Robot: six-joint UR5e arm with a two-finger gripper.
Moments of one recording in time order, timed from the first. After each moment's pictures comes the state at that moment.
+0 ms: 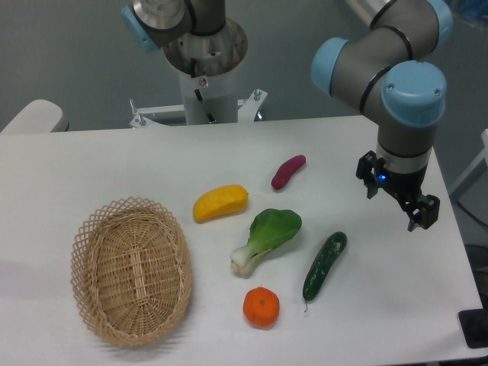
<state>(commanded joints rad) 2.69 -2.00 -1.37 -1.13 1.64 1.60</state>
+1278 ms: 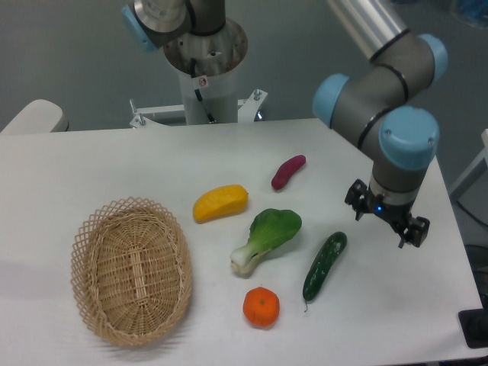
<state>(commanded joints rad) 2.67 -2.17 -1.38 -1.04 1.62 1.27</state>
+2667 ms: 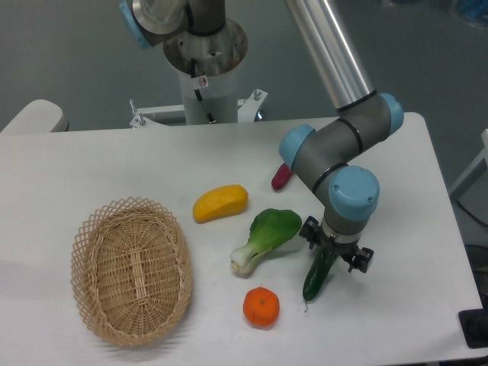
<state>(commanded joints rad) 2.60 -2.20 -1.55 -0.89 1.60 1.21</state>
